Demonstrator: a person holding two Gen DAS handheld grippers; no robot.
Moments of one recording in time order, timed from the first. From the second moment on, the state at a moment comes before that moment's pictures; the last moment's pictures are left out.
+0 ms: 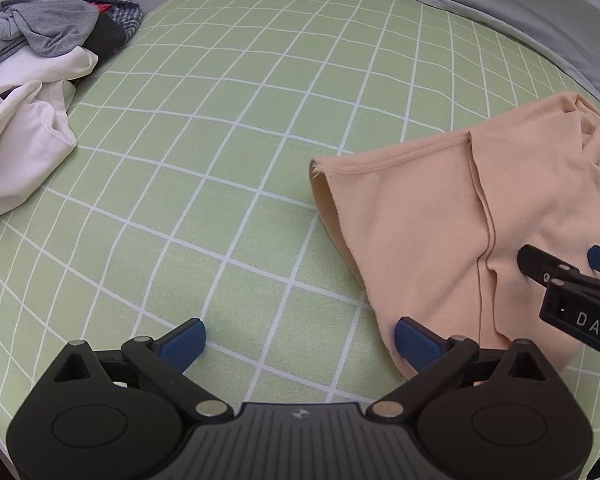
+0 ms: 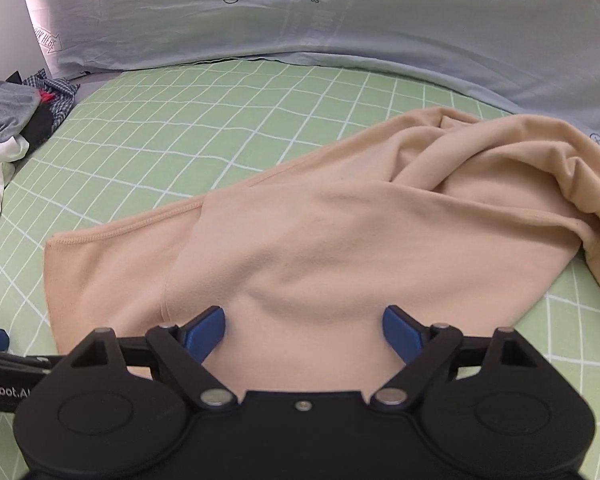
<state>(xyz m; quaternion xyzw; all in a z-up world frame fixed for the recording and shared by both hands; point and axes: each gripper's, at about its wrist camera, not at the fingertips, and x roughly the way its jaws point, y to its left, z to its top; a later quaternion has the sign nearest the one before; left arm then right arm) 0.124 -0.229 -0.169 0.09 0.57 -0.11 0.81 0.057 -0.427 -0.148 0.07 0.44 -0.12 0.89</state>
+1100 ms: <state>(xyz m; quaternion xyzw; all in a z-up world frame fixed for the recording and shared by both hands) 0.129 -0.314 -0.148 0.09 0.55 -0.25 0.79 -0.023 -0.541 -0.078 0.16 0.35 -0.29 0.88</state>
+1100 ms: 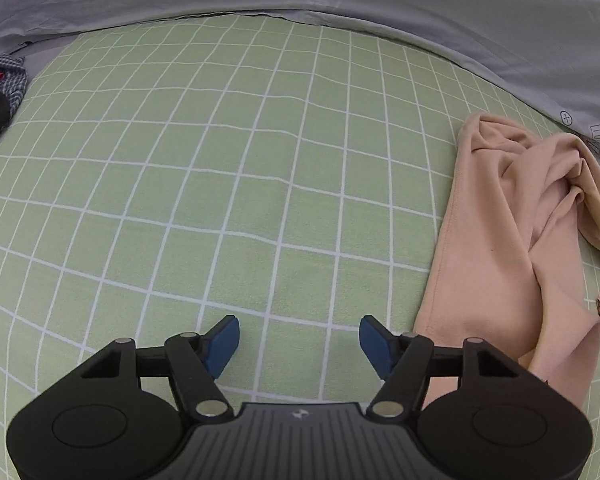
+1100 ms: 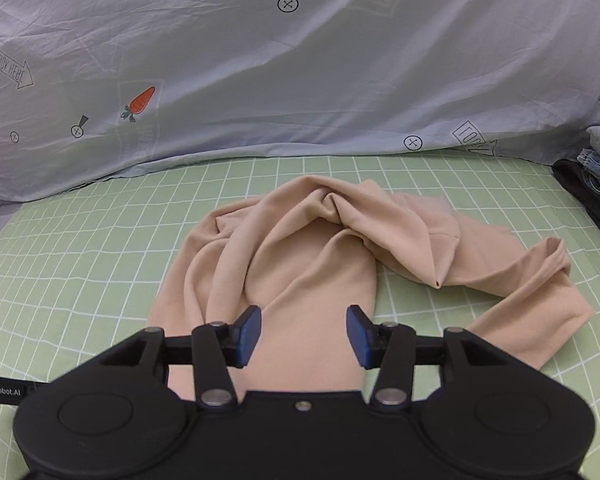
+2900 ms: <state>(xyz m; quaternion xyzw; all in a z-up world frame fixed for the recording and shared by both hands) 0.092 -0.185 -0.117 0.04 0.49 -0.14 0.86 -0.037 -0.442 -0.081 0.06 0.40 -0.21 0.89</state>
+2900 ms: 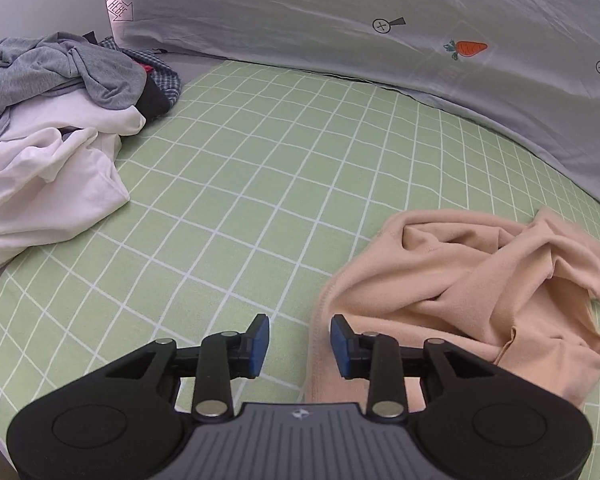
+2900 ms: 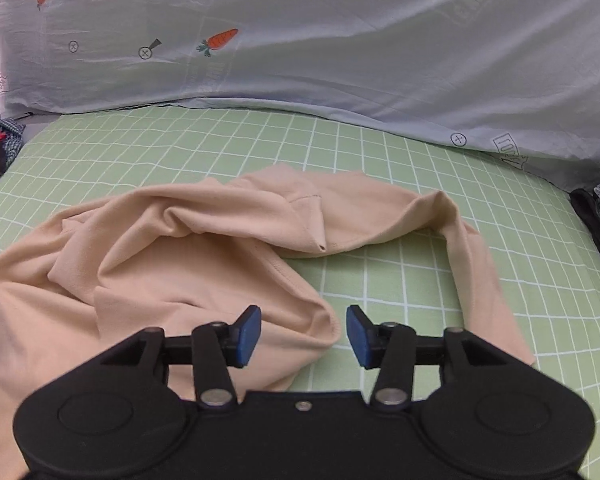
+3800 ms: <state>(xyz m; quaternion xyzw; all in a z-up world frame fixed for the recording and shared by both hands) 0.005 -0.160 -0.156 0.13 0.53 -0.19 0.82 -0.155 -0.431 -0.128 0.18 0.42 -0.37 0.81</state>
